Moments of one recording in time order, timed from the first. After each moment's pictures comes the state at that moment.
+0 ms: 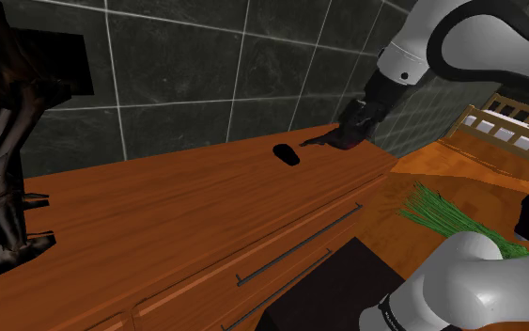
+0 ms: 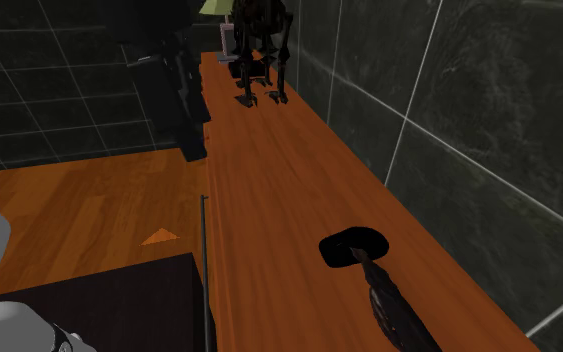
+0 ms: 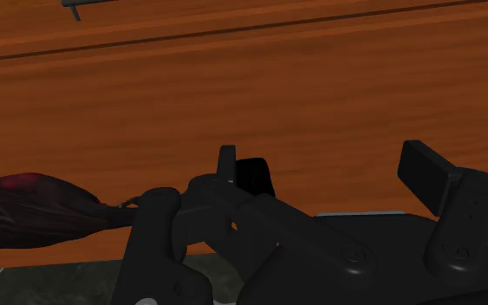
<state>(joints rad) 0.01 -0.78 0.06 -2.30 -0.01 1.71 0.16</state>
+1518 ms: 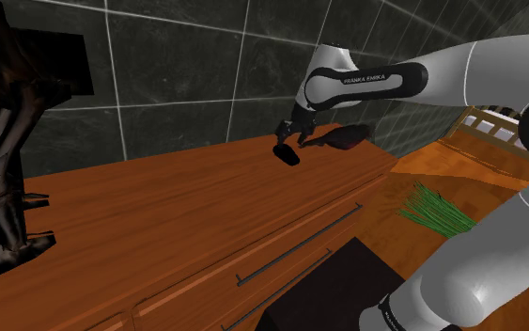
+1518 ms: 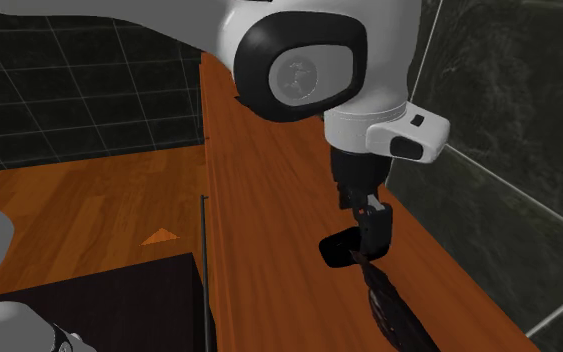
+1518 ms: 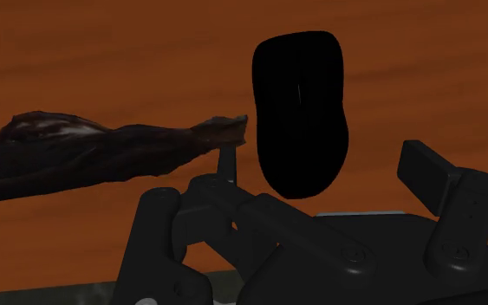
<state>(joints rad) -0.04 -0.07 -0.01 -2.11 -0.03 2.16 0.10</state>
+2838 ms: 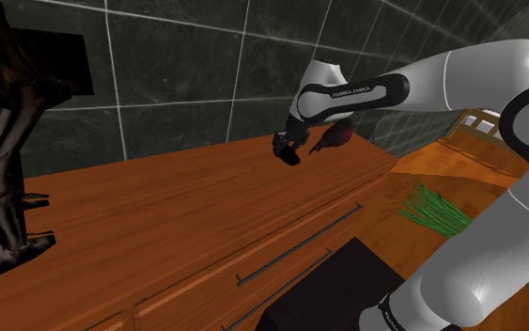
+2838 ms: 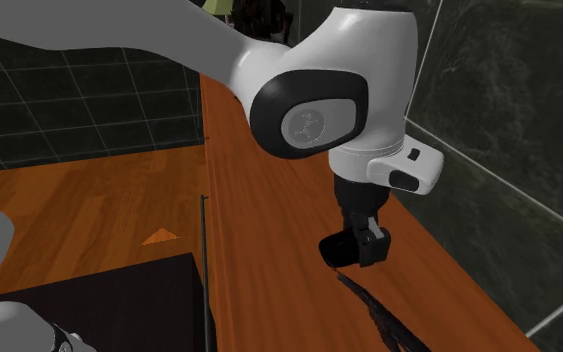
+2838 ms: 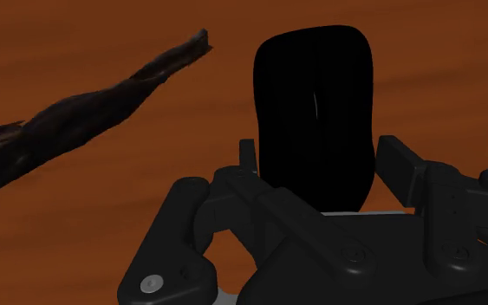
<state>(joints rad) -0.04 -0.01 -0.01 -2.14 -0.03 2.26 0.10</state>
